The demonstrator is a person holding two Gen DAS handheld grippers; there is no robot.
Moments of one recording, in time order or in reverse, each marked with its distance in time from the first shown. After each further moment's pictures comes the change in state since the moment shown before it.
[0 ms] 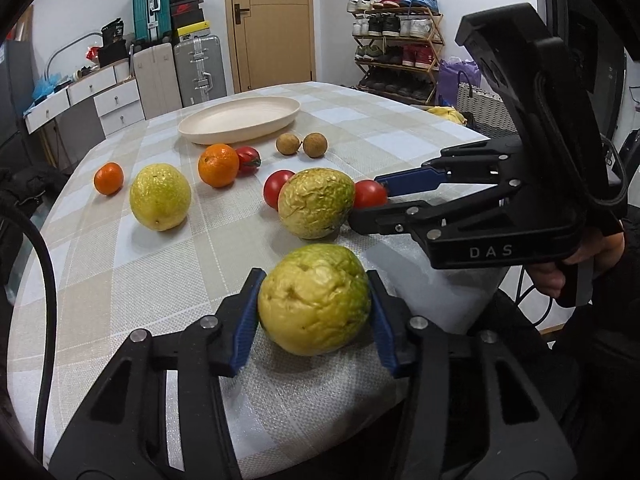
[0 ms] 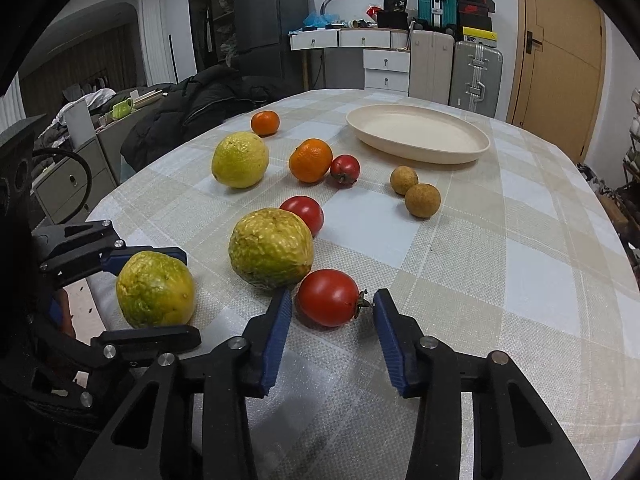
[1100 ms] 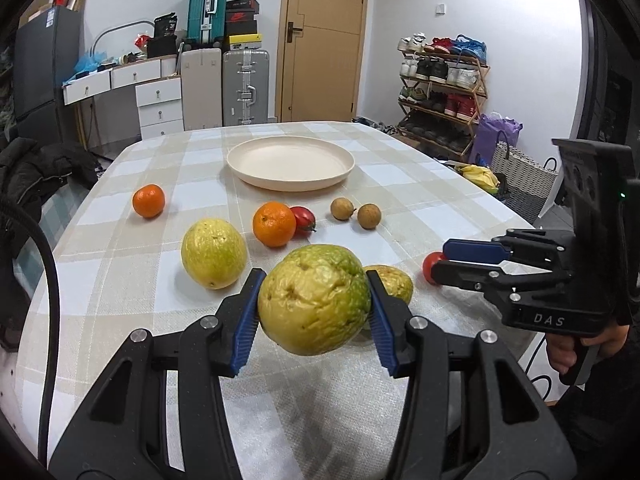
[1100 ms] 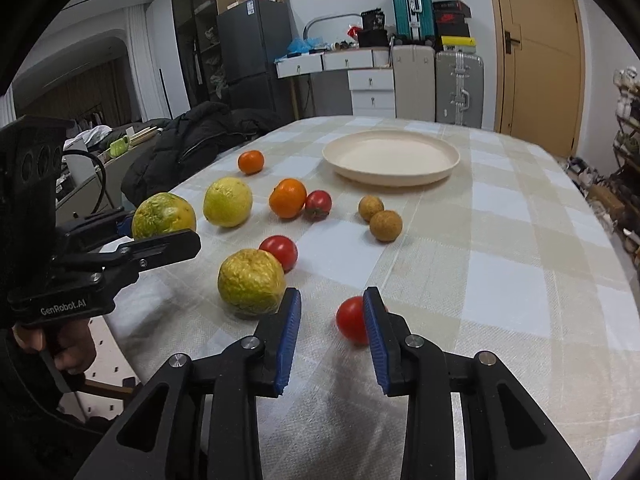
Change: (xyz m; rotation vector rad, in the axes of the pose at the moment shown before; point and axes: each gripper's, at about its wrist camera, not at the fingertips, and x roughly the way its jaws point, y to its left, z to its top) left arm -0.010 0.041 0.044 -0.192 -0.100 0.080; right arm -0.030 -0.025 0.004 0.083 -0.098 0.007
